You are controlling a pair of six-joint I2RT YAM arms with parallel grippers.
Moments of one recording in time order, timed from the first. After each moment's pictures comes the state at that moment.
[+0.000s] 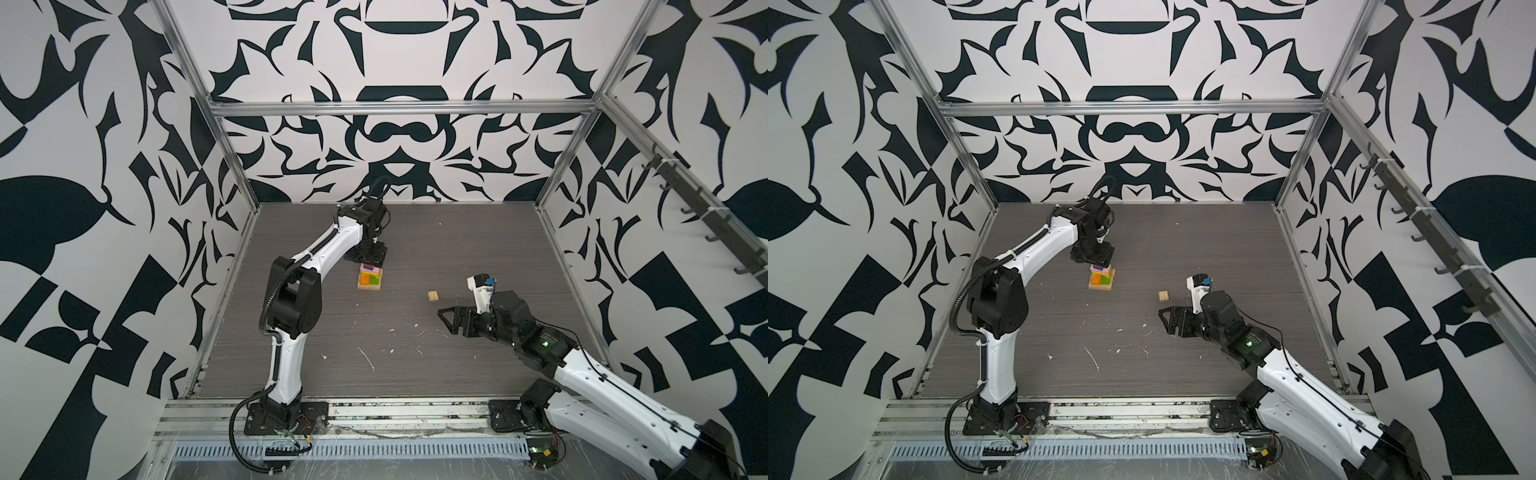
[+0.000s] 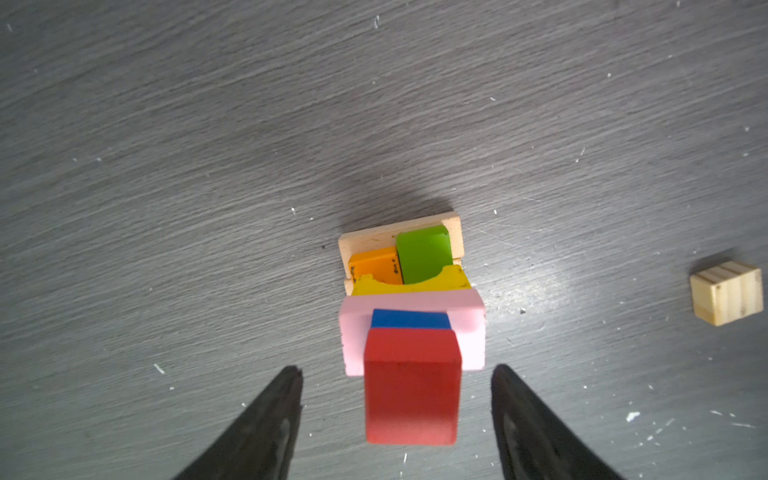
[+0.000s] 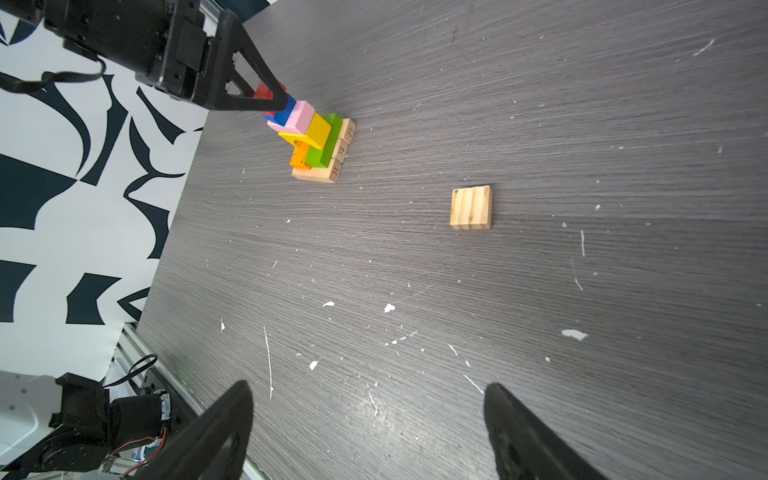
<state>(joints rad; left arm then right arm) -0.50 2.06 1.85 -1.13 -0.05 -0.16 0.64 0.79 0.51 -0.33 -0.17 0.67</state>
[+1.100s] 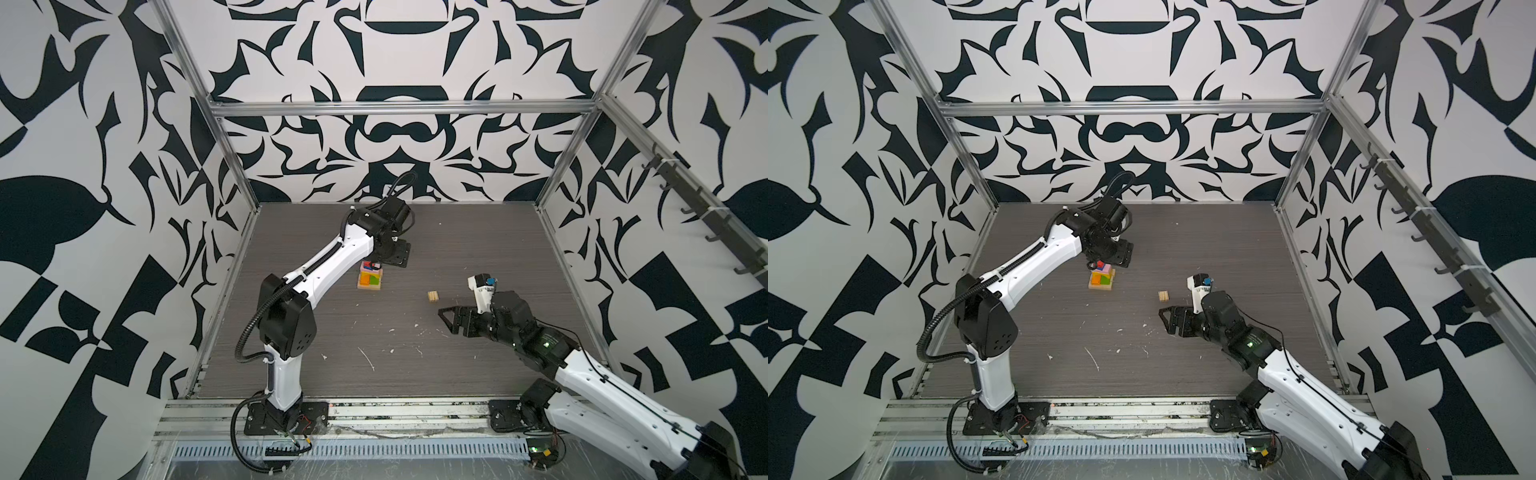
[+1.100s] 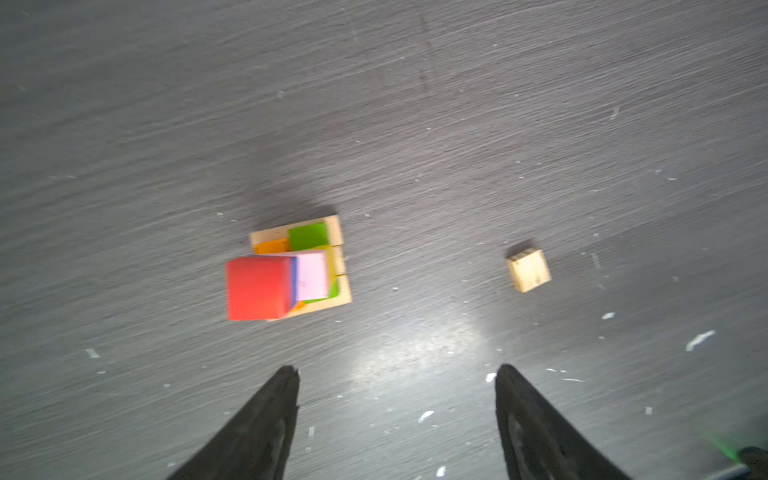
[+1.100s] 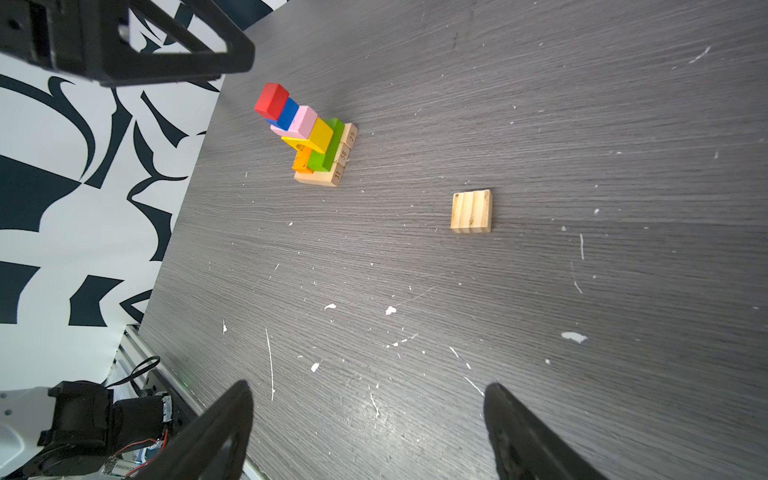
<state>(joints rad) -0.69 1.91 1.84 -1.07 -0.04 -0.37 0.64 0.78 0.51 -0.33 -0.17 0.67</state>
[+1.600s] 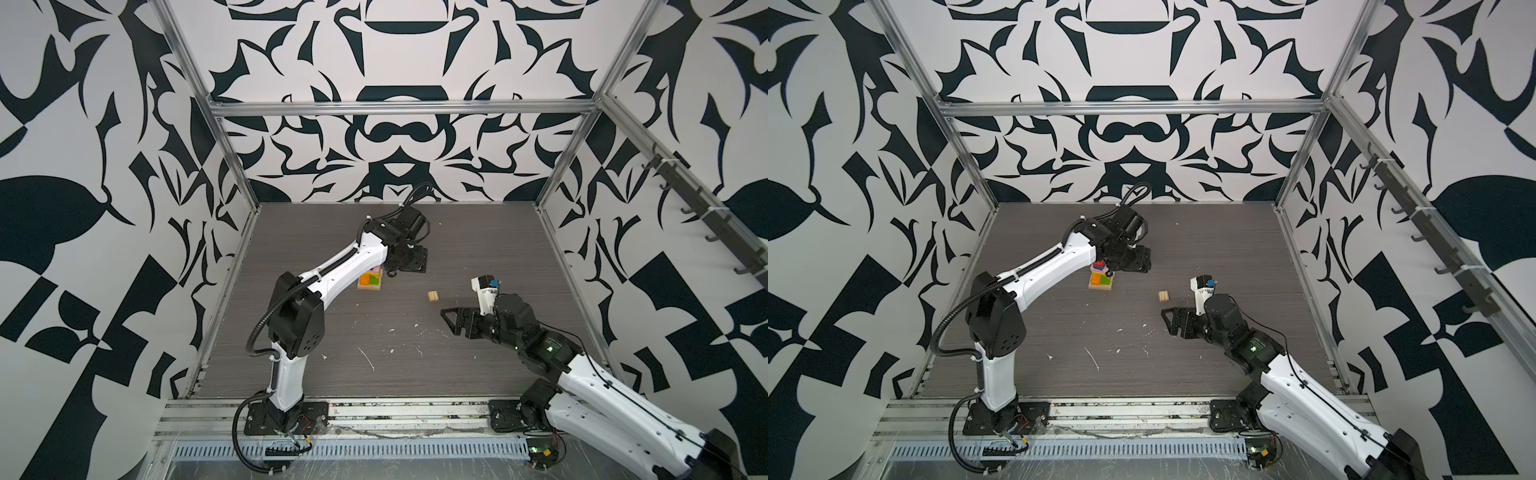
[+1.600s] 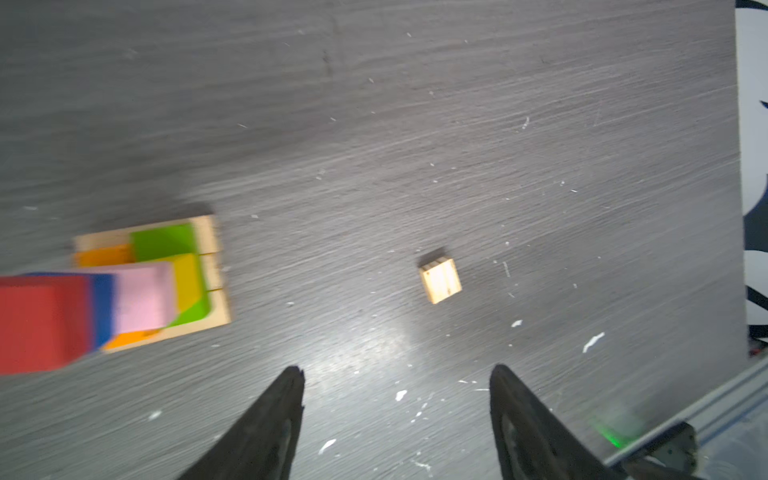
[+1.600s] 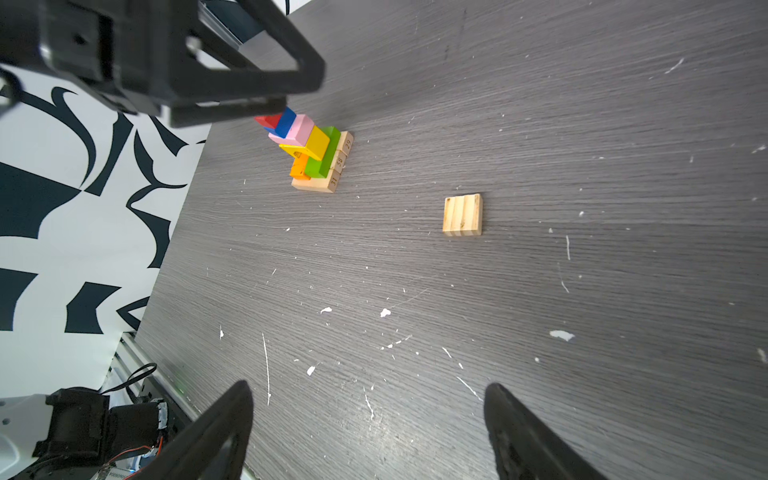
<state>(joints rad) -0.77 1.98 1.81 -0.92 0.09 -0.54 0.64 0.73 0.48 -0.33 -0.14 0.67</state>
